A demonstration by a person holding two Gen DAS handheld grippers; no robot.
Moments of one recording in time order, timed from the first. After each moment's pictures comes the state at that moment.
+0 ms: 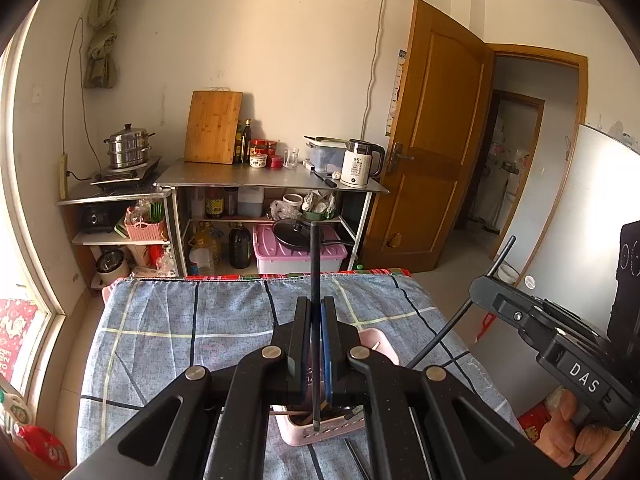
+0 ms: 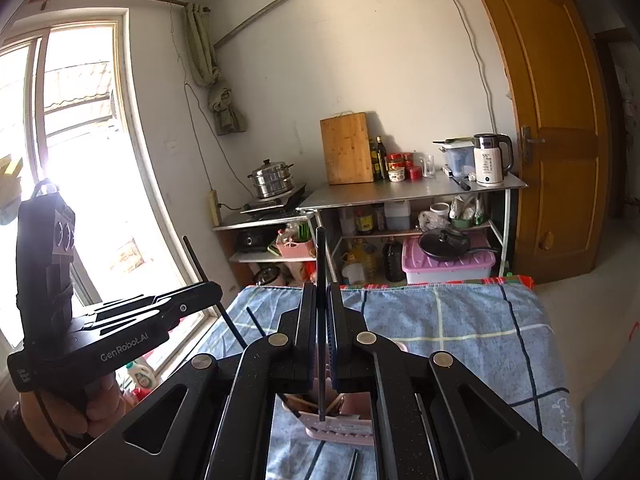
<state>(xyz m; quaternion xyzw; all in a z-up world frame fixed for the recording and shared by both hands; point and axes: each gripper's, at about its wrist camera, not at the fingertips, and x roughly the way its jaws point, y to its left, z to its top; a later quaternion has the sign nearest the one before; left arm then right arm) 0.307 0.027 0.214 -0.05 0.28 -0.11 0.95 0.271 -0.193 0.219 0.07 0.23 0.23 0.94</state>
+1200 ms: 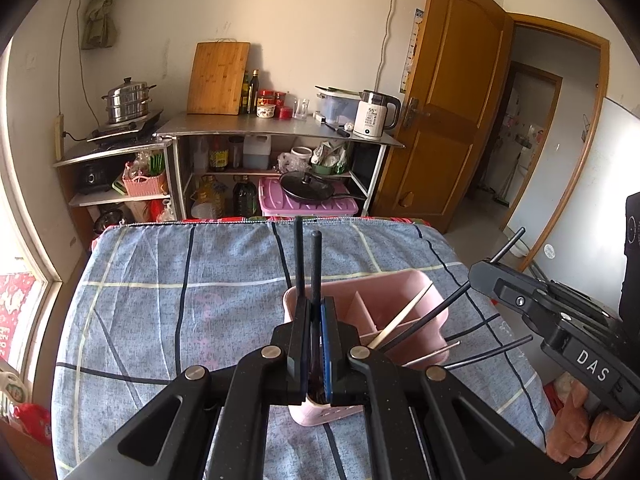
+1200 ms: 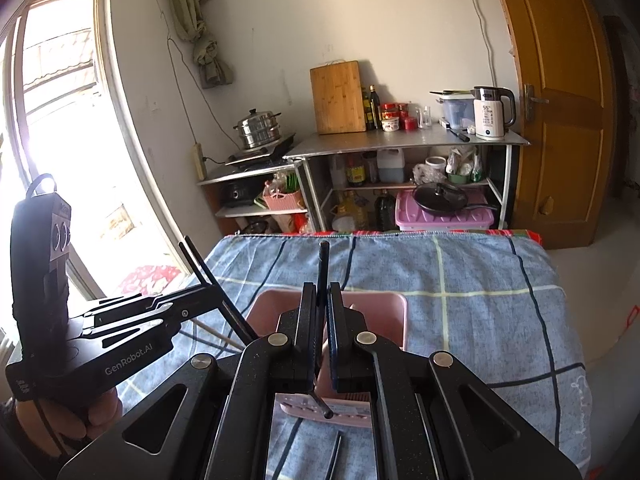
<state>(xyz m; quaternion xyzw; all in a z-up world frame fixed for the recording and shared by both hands) 0.338 0.029 0.124 -0.05 0.35 -0.10 0.93 0.306 -0.182 0.149 0.05 0.31 0.23 0.92</state>
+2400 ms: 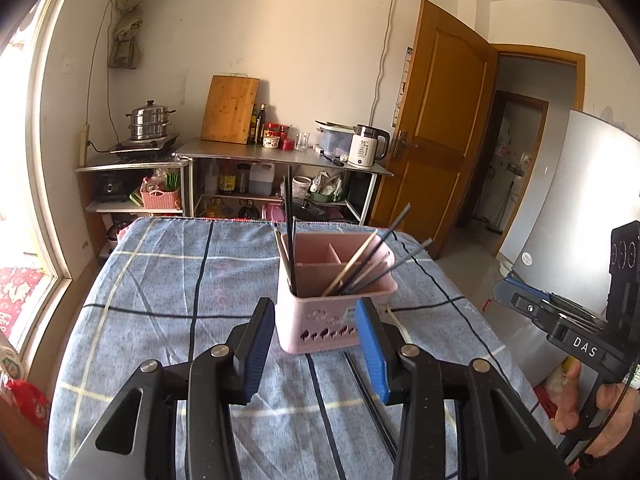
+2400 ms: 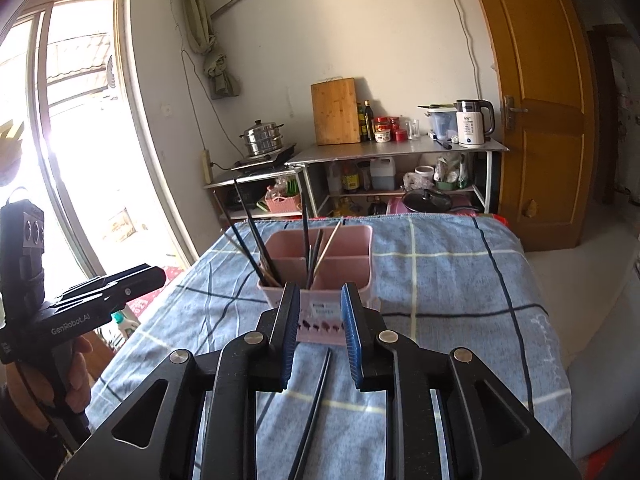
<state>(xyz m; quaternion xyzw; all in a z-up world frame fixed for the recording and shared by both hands) 0.173 0.031 0.128 -0.07 0.28 -0.09 0.95 0.183 -0.234 0.144 0.05 0.28 0.22 0.93</state>
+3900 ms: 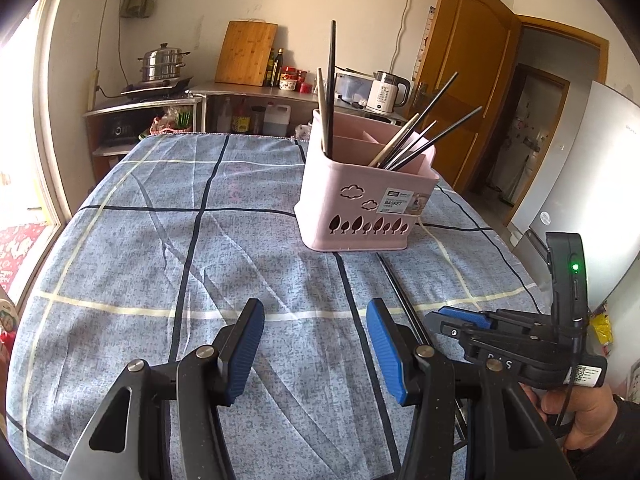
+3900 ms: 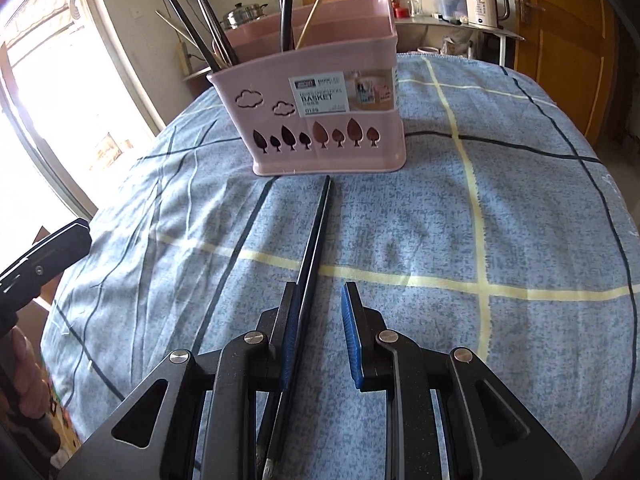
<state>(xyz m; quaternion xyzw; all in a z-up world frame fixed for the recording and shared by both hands) 0.159 0.045 0.019 -0.08 0.36 -0.08 0.93 0.204 -0.188 -0.016 0.01 0.47 0.21 0.86</state>
